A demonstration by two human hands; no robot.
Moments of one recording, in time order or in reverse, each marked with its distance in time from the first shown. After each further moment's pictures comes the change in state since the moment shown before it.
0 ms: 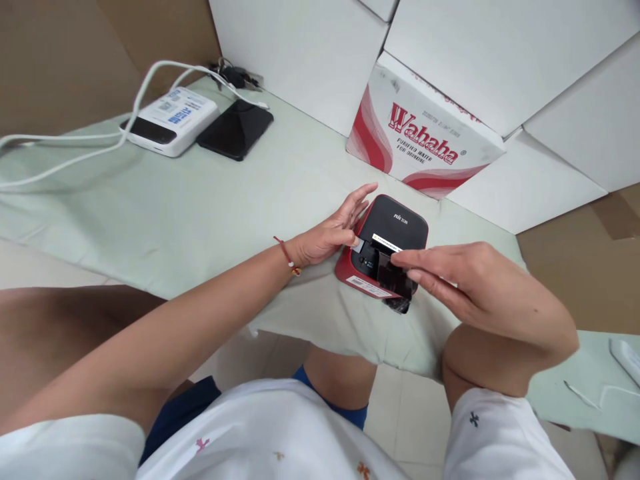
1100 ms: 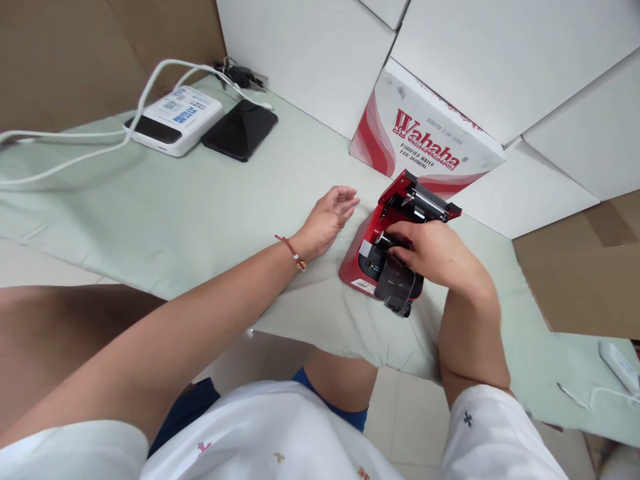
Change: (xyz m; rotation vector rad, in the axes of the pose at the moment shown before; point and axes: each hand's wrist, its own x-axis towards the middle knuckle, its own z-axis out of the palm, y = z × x) left_hand 0.013 -0.006 -0.008 -0.150 0.510 -0.040; right_hand 0.059 0.022 0.026 -0.080 -0.023 0.327
